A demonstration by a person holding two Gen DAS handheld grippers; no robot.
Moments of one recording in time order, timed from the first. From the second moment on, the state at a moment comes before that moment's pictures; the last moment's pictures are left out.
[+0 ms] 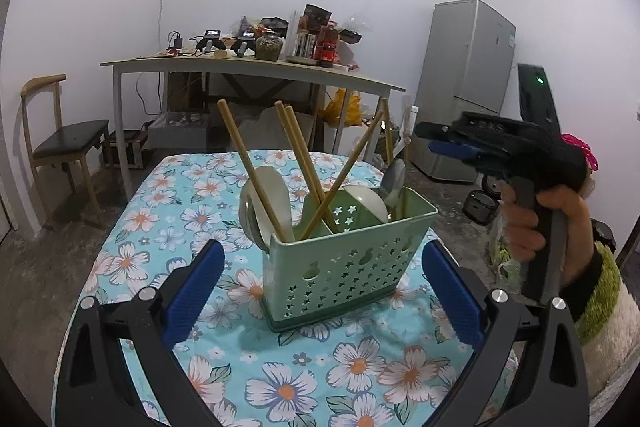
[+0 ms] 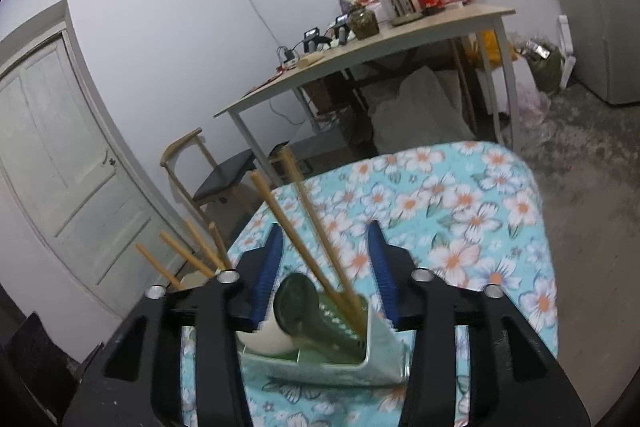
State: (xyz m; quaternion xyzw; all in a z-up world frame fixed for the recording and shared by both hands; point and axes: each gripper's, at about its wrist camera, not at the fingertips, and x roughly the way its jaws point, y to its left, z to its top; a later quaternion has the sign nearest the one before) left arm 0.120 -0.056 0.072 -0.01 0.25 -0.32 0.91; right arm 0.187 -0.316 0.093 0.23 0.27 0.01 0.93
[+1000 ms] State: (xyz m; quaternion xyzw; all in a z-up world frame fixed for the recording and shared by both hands) left arm 0.068 -0.071 0.100 -0.05 0.24 -0.26 0.94; right arm 0.090 -0.292 0.101 0.26 0.32 -0.08 0.91
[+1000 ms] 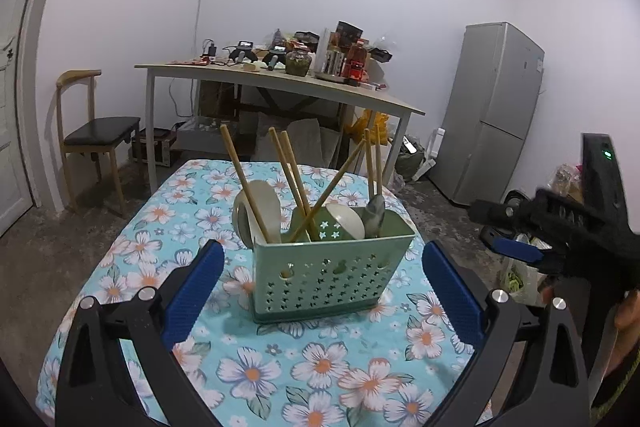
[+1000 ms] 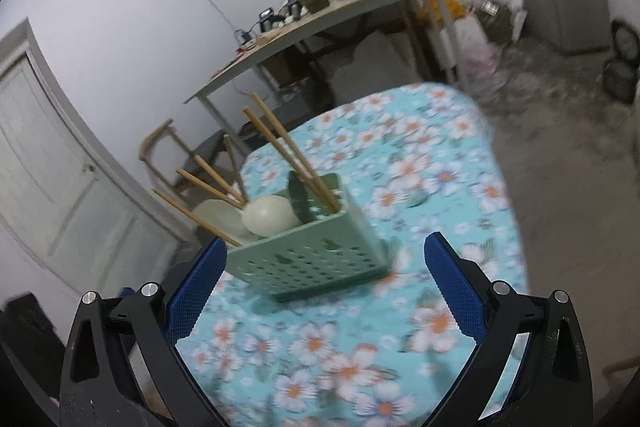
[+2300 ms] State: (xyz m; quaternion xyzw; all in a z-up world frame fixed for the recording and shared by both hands) left arm 0.064 -0.100 0.059 0.05 0.35 -0.12 0.93; right arm 0.037 -0.245 0.059 0.04 0.34 -0.21 0.92
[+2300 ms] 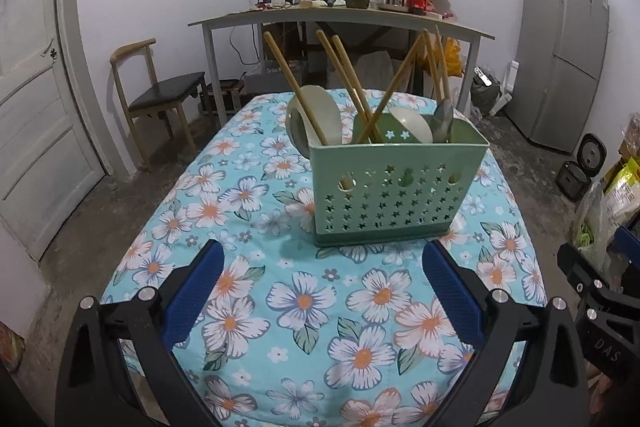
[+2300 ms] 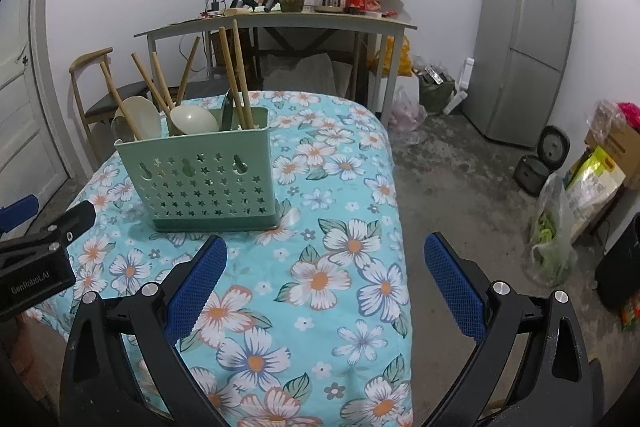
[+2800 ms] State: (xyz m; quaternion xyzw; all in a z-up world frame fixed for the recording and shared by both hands) left arm 0.060 -0.105 0.059 0.05 0.35 -0.14 0.93; right arm 0.036 -0.251 0.062 0.05 0.35 -0.22 0.91
